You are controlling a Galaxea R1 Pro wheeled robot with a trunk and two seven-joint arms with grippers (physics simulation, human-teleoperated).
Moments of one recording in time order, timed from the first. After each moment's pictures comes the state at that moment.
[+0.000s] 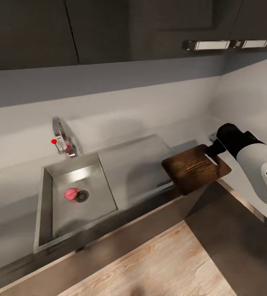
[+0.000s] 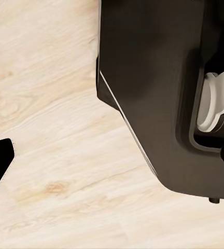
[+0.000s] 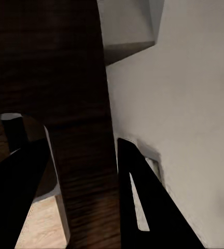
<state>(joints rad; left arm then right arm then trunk) 0.41 -0.03 0.00 -0.34 0.01 -0.58 0.09 -1.57 -0.24 0.26 -0.21 0.53 0.82 0.43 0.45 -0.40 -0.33</state>
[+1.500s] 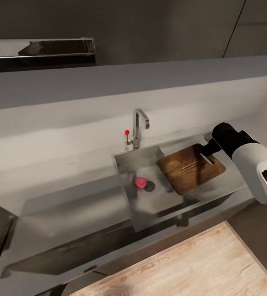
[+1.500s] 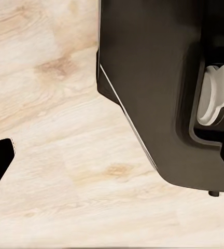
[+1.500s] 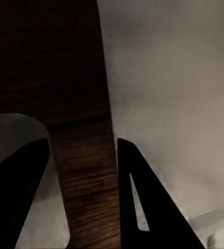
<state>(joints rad) 0.41 -0.03 0.00 -0.34 0.01 -0.58 0.09 -1.57 -0.21 0.25 -0.22 0.53 0.82 0.44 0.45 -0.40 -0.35</state>
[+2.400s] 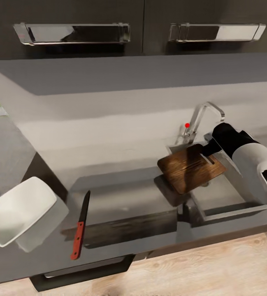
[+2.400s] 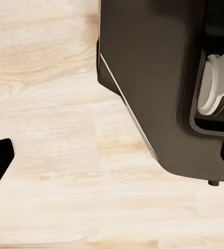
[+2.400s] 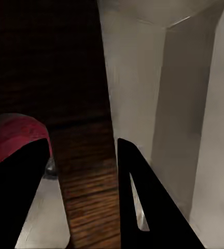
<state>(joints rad) 0.41 -0.03 0.00 -0.34 0.01 -0.58 0.09 -1.57 -0.21 0.25 -0.22 0.53 0.82 0.44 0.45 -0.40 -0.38</state>
